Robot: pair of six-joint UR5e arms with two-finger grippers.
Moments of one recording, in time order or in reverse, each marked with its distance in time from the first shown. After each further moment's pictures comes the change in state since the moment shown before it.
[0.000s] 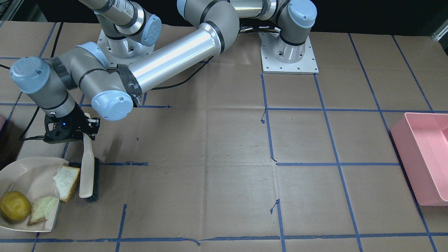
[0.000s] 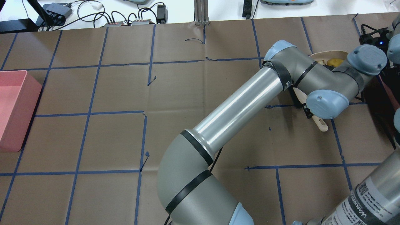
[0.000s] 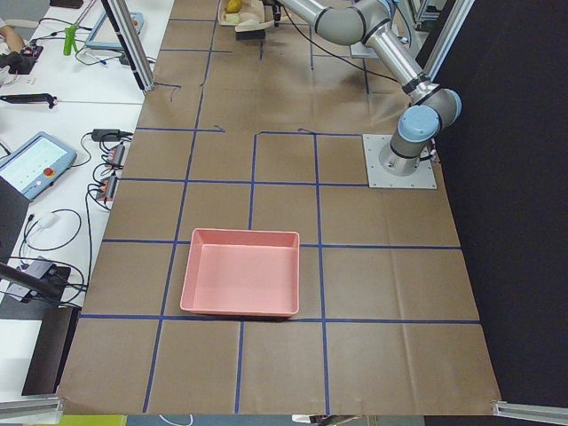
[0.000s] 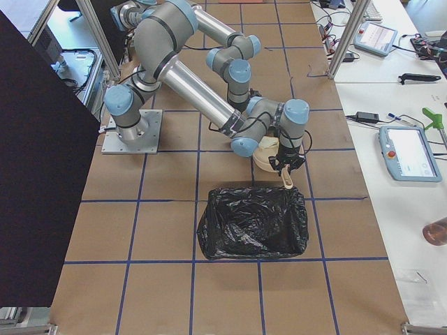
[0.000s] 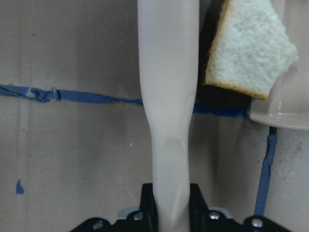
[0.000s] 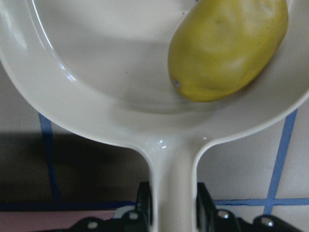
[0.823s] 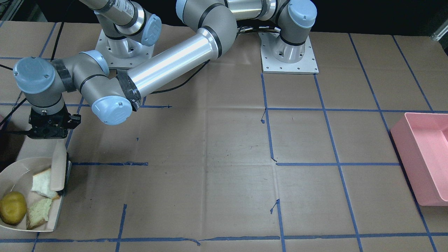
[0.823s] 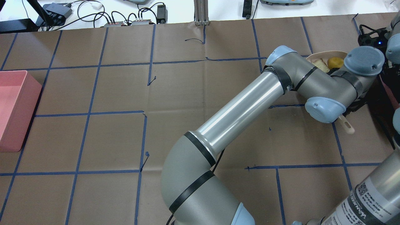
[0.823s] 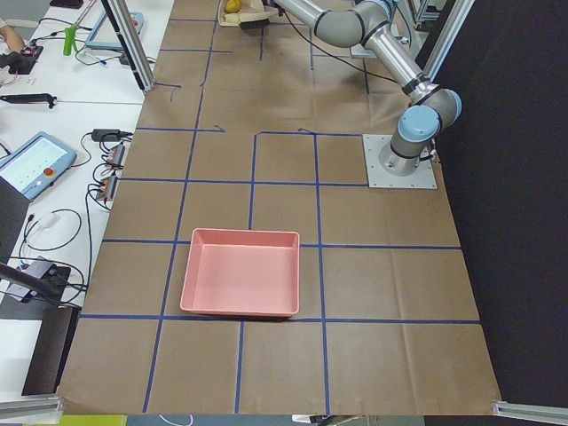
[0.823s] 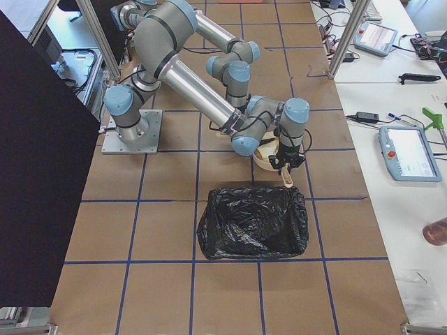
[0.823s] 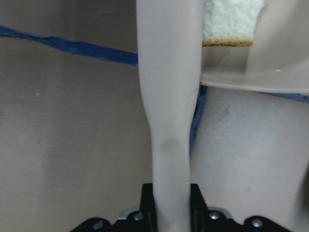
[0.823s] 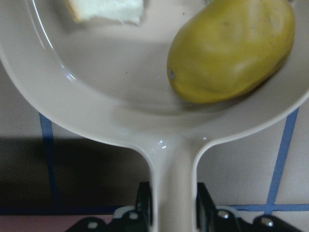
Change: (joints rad) left arm -0.004 -0.028 0.015 0.252 -0.239 -0.032; right arm 0.003 0.000 0.000 0.006 0.000 0.002
